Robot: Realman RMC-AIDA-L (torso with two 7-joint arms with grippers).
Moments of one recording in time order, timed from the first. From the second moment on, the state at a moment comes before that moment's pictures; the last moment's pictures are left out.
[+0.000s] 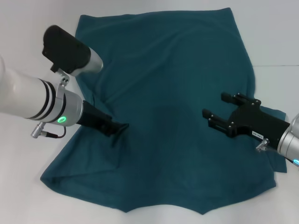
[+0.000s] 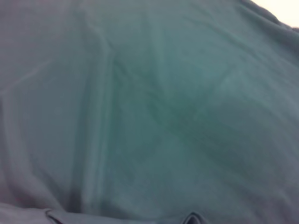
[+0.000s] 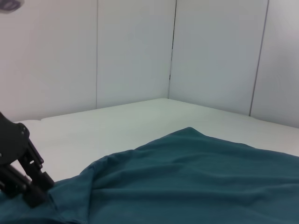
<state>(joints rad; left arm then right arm) -0.63 -2.17 1.29 1.16 2.62 1.14 -2.40 0.31 2.10 -1.35 -0.73 -1.17 -0.87 0.96</state>
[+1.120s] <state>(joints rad) -0.45 -2.17 1.03 1.30 2.02 1.37 -2.01 0.24 2.10 -1.33 -1.15 -1.72 -0.74 1.79</state>
